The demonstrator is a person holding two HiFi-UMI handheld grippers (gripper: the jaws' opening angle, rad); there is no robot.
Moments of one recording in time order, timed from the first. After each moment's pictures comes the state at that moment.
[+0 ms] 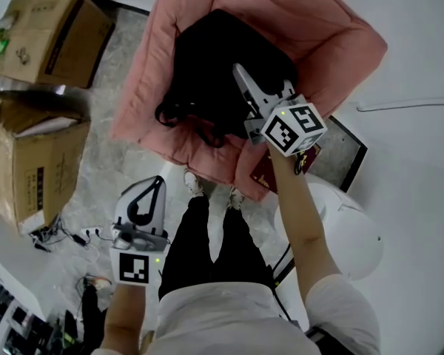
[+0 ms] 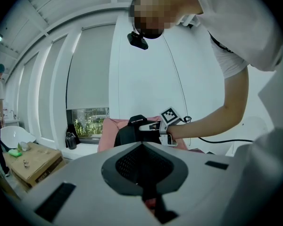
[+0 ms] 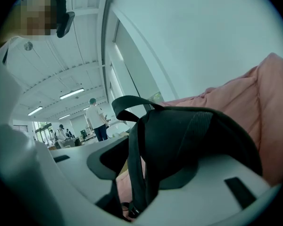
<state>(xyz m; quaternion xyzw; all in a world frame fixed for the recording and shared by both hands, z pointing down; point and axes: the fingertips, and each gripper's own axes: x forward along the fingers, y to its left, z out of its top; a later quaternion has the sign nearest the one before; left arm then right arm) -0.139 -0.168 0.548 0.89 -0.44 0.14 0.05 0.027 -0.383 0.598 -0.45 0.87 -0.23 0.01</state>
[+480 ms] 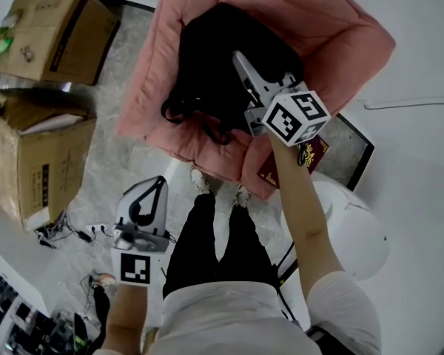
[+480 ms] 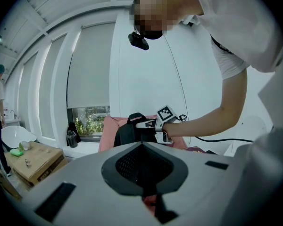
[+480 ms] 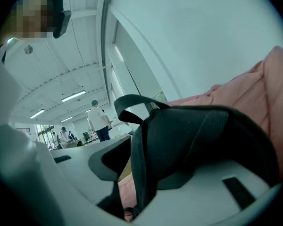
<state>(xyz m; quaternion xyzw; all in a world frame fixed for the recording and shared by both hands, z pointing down) -0.148 -0.162 0.553 0.88 -0.44 0.15 0.07 0.012 -0.398 0.597 -0.44 0.87 -0.24 0.02</state>
